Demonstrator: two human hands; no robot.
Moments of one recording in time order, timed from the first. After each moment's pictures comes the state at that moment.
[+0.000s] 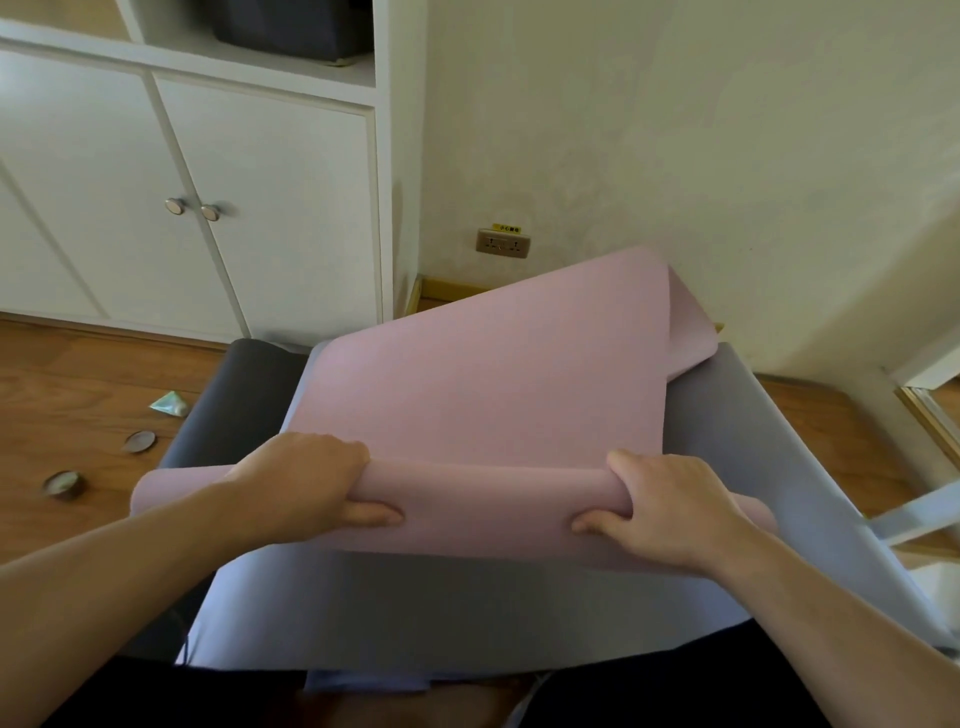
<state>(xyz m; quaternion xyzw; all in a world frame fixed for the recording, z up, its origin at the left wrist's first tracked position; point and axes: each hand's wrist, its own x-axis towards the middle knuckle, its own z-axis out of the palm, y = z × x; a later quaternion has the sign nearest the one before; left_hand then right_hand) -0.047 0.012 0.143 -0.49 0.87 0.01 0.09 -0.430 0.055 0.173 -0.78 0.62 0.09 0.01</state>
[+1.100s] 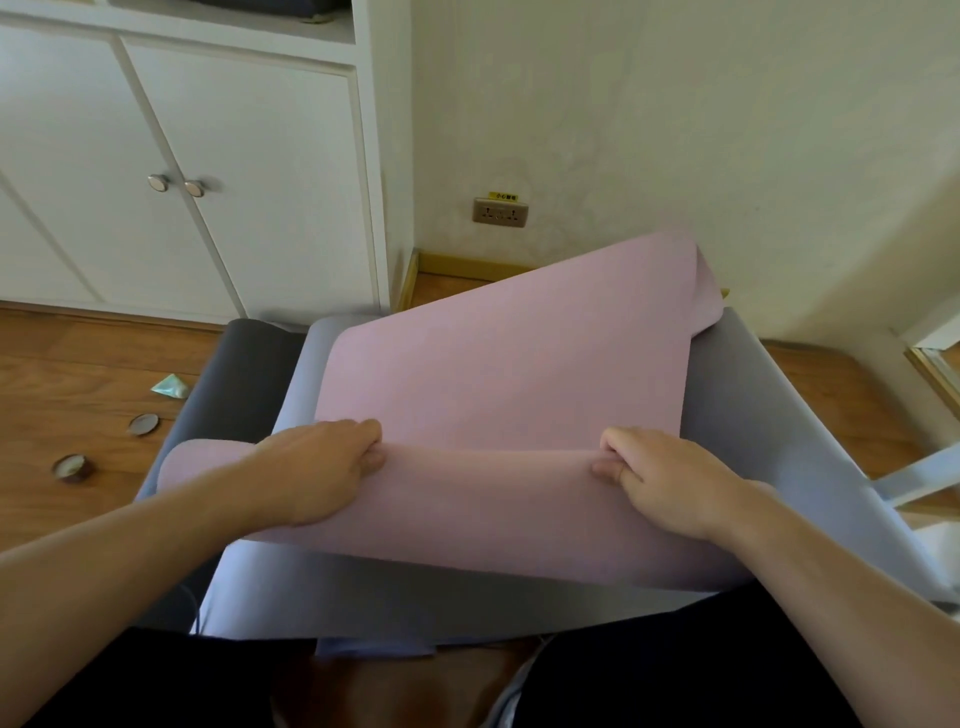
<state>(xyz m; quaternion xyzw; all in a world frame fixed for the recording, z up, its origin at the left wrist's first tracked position) -0.055 0.022 0.141 -0.55 0.81 0.19 0.08 -0.436 0.057 0.170 -0.75 0.63 0.06 0.19</state>
